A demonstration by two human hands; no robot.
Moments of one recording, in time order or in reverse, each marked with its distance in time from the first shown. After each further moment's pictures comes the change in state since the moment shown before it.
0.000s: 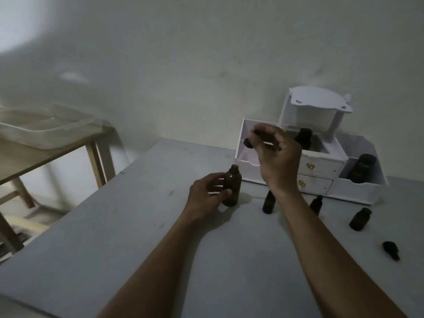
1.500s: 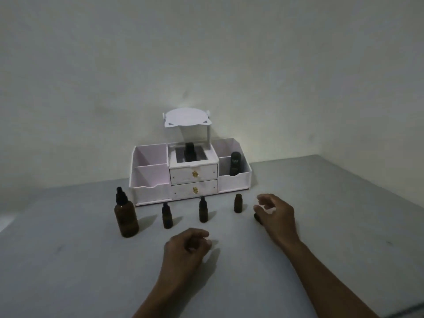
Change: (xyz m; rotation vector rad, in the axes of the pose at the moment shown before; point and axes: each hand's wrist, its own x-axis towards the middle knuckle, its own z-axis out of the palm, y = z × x) left_hand -0.101 0.068 0.142 0.181 -0.339 -0.048; right_hand -0.094 0.060 -0.277 -0.592 0.183 0.468
